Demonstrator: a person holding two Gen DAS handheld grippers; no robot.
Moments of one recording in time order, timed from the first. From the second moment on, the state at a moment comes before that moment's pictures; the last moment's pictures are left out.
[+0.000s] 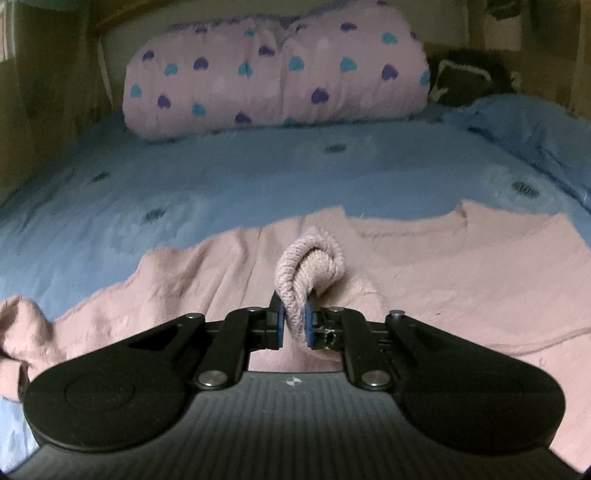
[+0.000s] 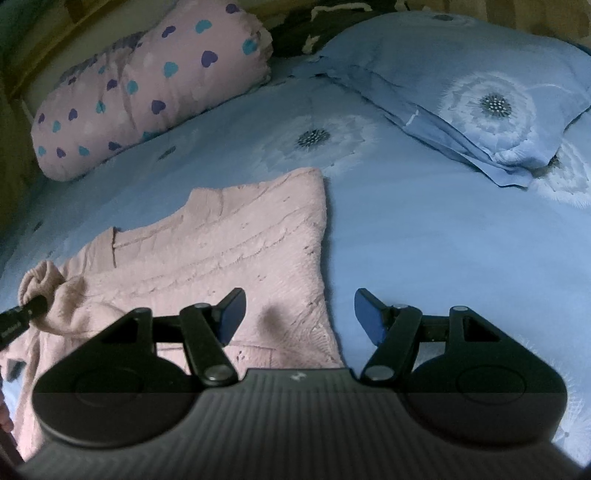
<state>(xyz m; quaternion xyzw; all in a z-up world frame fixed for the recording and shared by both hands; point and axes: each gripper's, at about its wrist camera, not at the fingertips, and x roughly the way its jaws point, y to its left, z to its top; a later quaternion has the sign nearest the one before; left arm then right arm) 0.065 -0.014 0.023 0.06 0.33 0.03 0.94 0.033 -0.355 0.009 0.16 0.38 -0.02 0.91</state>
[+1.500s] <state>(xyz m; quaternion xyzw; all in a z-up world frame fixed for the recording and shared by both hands) 0.090 0.020 0.015 0.05 0.36 0.01 0.93 0.051 -0.314 0.002 0.12 0.39 -0.01 0.91</state>
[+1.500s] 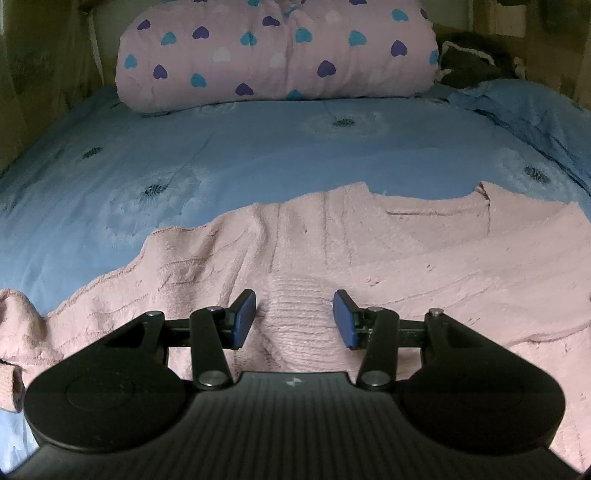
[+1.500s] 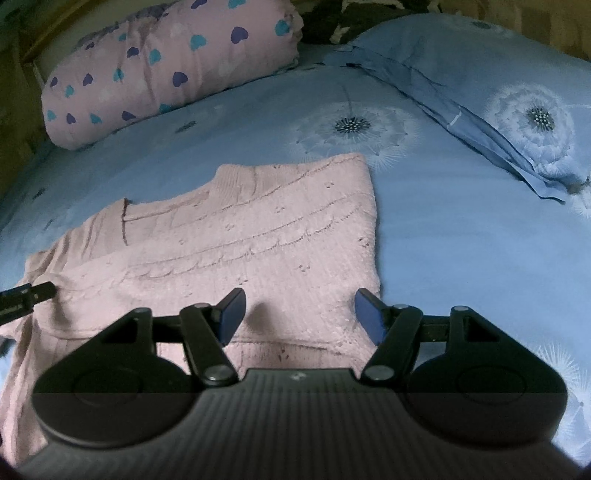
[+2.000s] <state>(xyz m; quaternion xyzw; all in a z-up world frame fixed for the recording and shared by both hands) 0.101 0.027 -0.004 0.03 0.38 0.02 0.93 0.054 -0.311 0.002 0.11 0.39 -0.01 0.91</state>
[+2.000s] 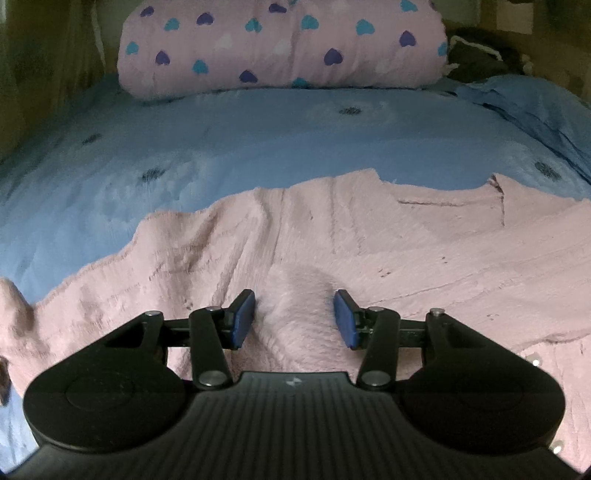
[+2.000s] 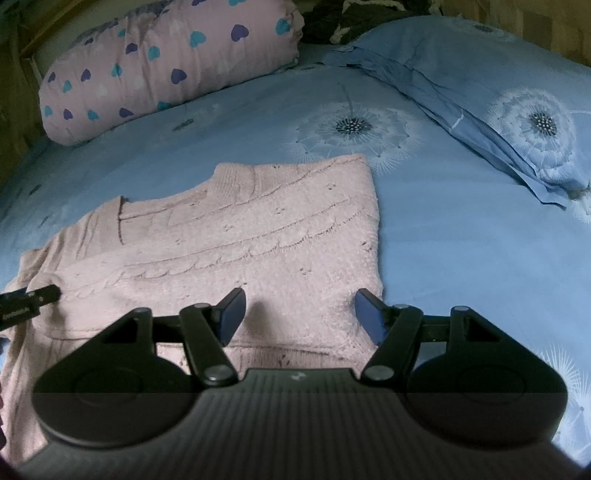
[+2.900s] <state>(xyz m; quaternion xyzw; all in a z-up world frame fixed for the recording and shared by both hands) 0.125 0.045 -0.008 0.00 0.36 0.01 0.93 0.111 -0.297 -0.019 0.01 0.36 -0.02 0.93</state>
